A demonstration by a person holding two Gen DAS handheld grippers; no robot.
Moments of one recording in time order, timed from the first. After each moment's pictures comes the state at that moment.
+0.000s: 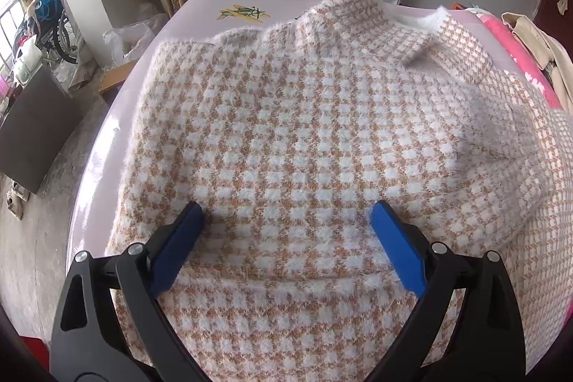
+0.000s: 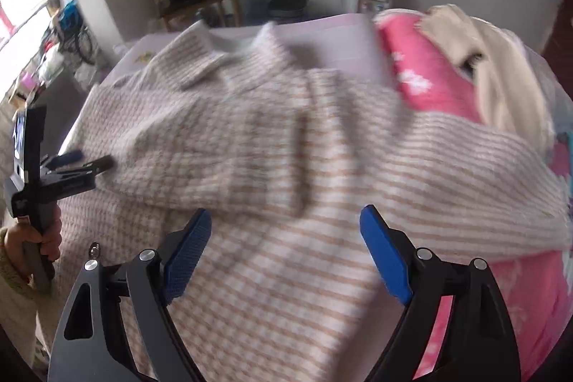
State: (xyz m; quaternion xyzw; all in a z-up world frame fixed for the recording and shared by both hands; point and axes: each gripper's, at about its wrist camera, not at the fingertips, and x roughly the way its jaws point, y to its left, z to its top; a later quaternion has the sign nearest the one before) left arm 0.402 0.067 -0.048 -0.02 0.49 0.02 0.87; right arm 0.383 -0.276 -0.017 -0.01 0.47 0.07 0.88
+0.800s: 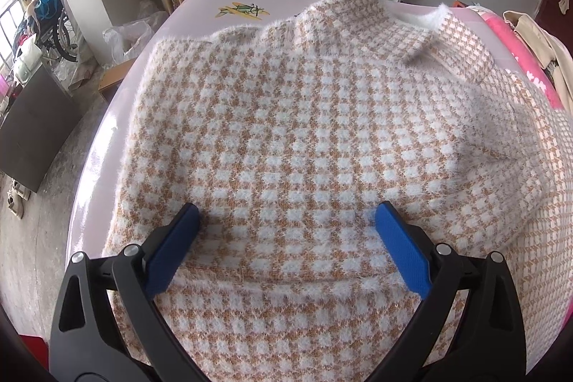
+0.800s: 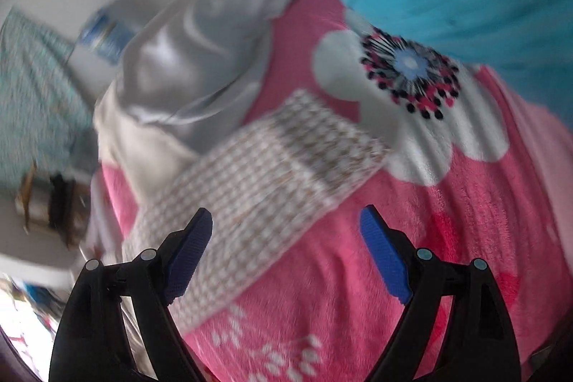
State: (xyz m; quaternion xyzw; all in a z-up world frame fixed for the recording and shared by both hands) left arm 0.405 0.064 -0.049 -0.02 0.49 0.02 0.87; right arm 0.350 -0.673 -0.035 0.40 0.43 -0.22 0.78
